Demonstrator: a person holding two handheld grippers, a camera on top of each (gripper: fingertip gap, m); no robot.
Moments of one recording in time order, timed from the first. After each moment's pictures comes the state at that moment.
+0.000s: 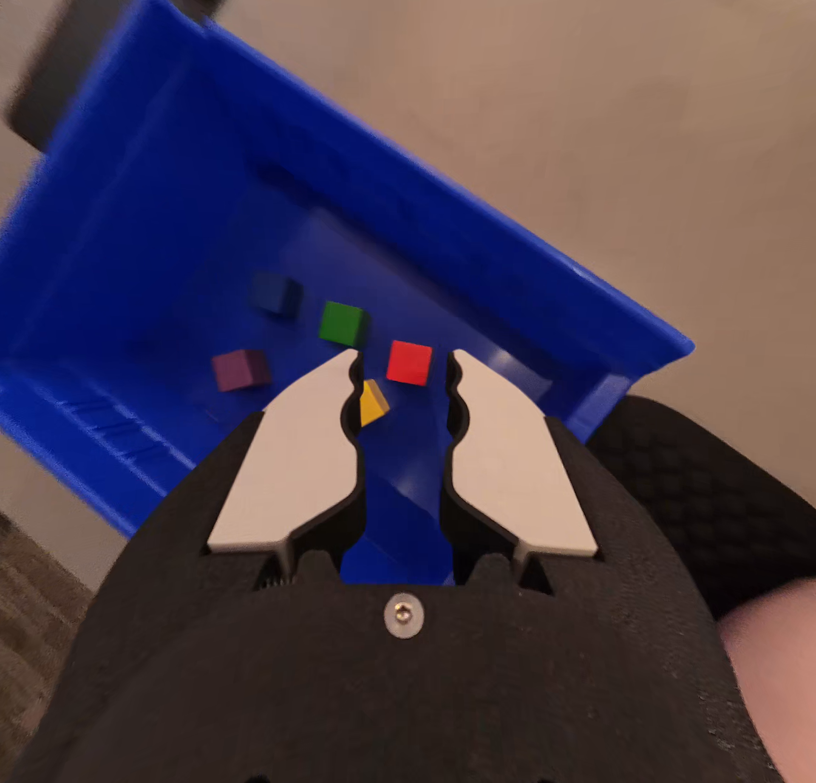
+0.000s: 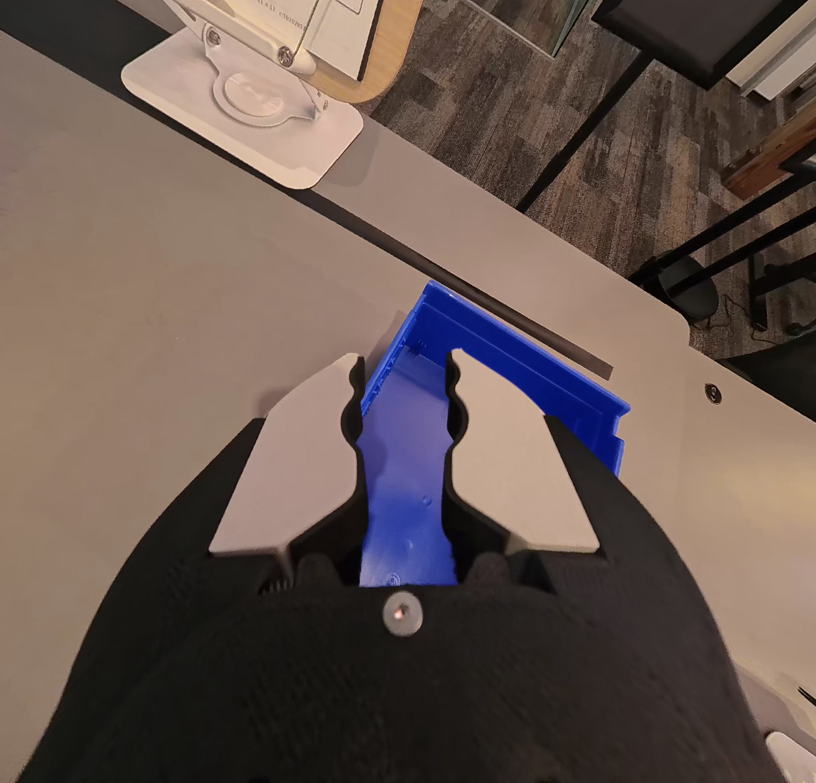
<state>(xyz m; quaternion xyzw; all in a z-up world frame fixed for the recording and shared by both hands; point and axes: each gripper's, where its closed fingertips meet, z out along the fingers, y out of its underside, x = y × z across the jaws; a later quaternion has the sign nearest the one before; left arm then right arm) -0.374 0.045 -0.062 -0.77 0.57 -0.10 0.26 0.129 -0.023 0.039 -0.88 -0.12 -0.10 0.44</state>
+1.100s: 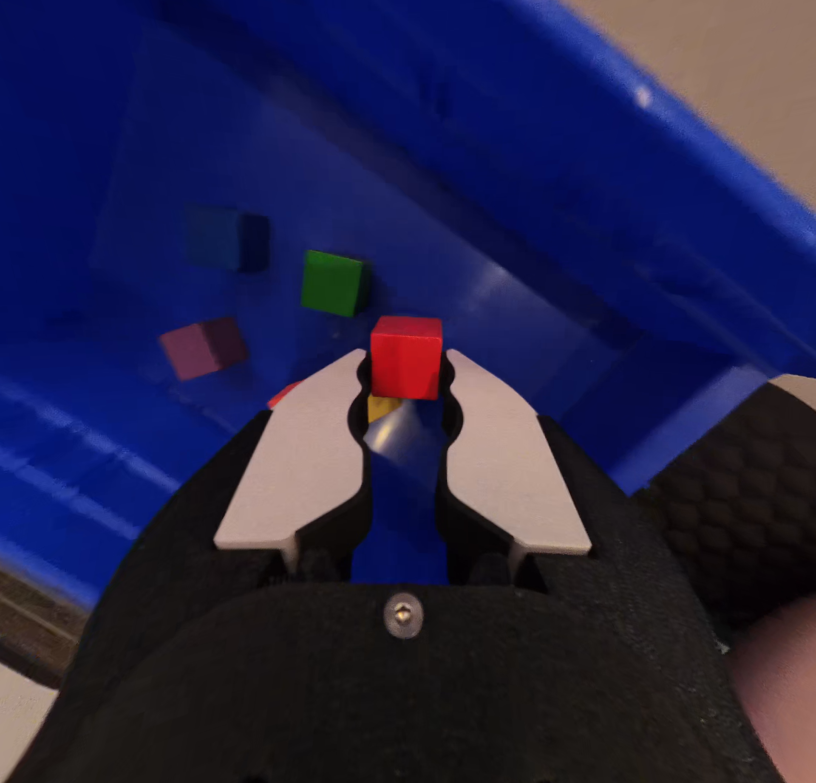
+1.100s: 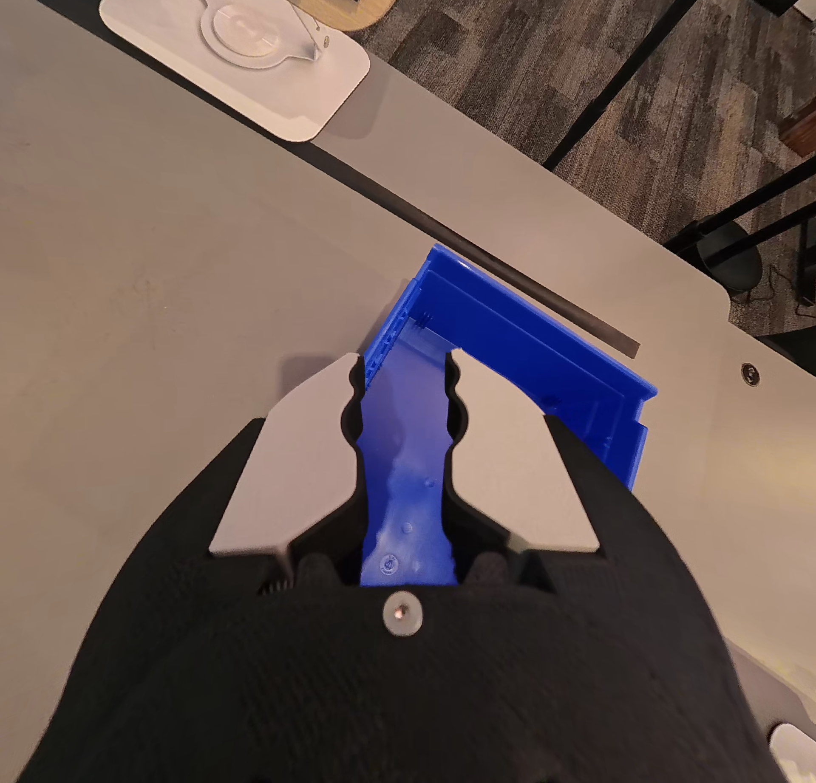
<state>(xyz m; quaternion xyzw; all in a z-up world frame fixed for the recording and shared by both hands) -0.387 0.060 -0.115 -0.79 0.59 -0.03 0.15 0.141 -0.023 0.016 -0.90 -0.12 -0.08 0.40</state>
